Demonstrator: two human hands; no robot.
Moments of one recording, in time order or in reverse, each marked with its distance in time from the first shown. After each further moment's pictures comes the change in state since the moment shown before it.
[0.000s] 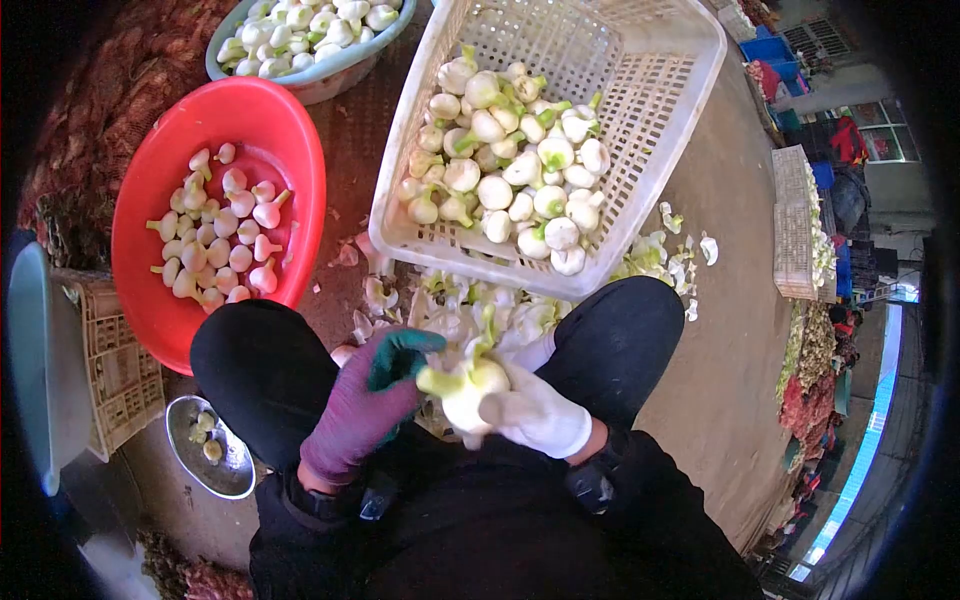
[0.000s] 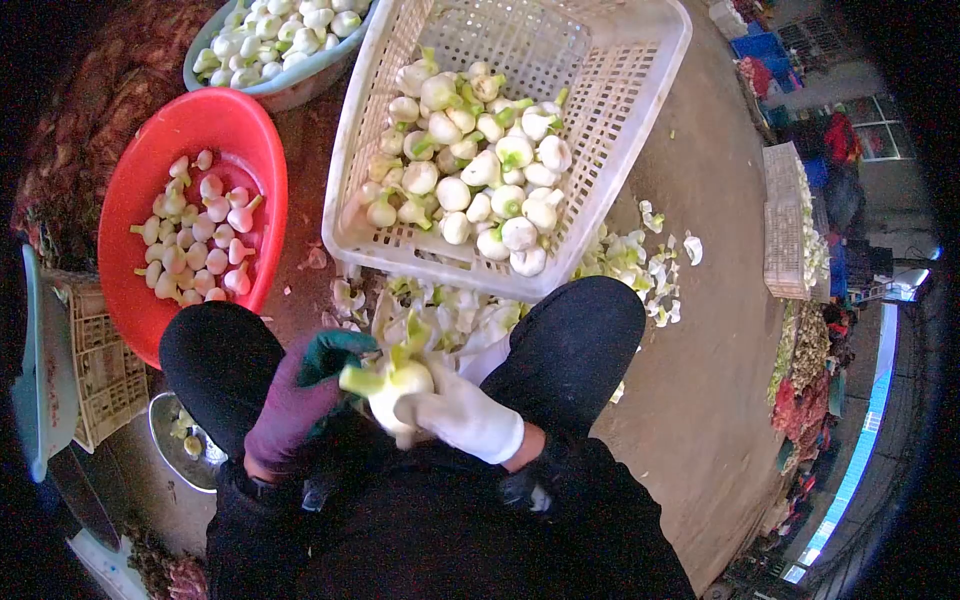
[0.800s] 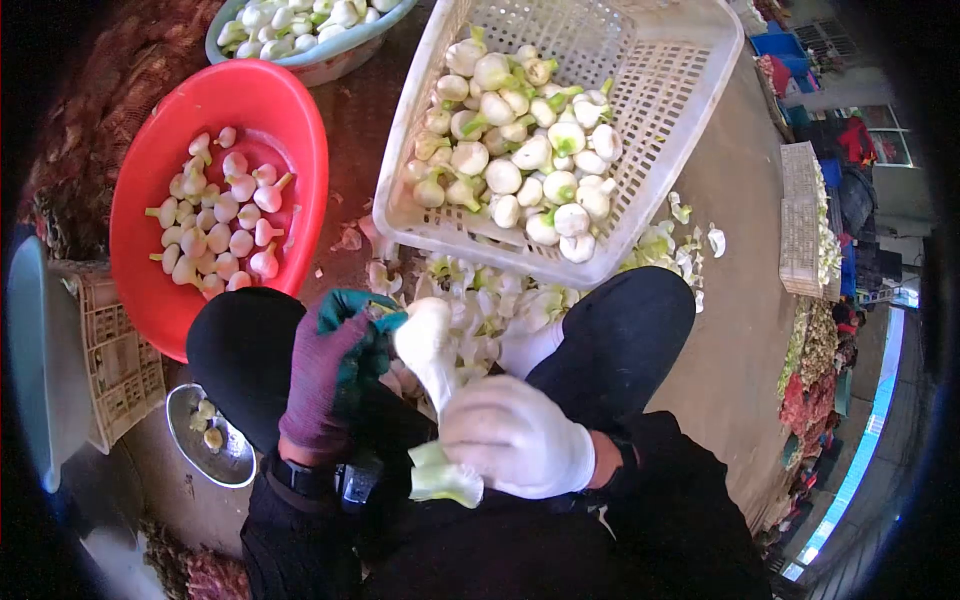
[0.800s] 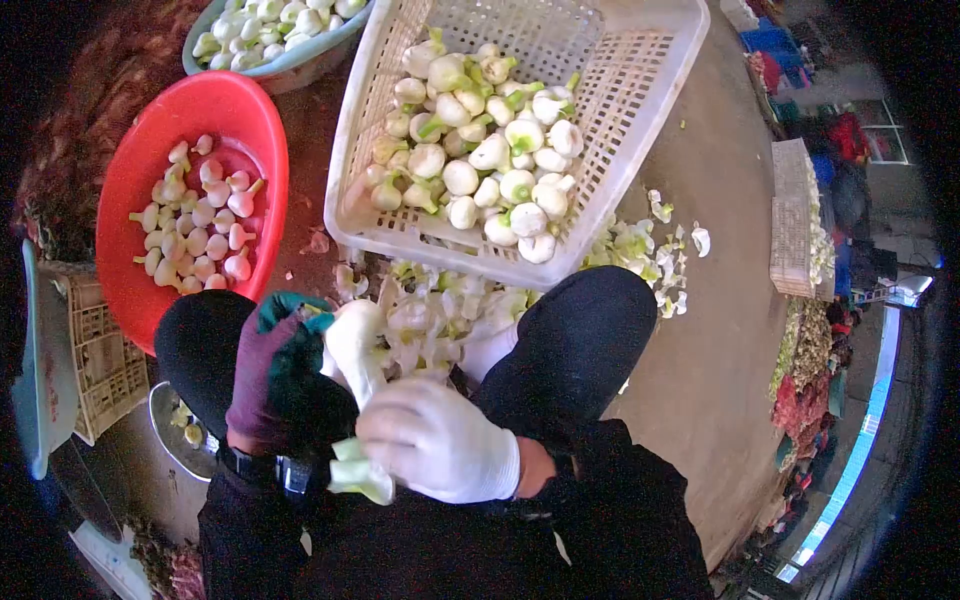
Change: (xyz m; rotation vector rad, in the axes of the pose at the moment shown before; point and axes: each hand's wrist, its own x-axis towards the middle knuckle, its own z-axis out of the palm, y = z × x) left_hand 0.016 -0.012 -0.027 -0.366 0.234 -0.097; right_hand 0.000 -0.021 0.045 -1.535 -0.112 -0.924
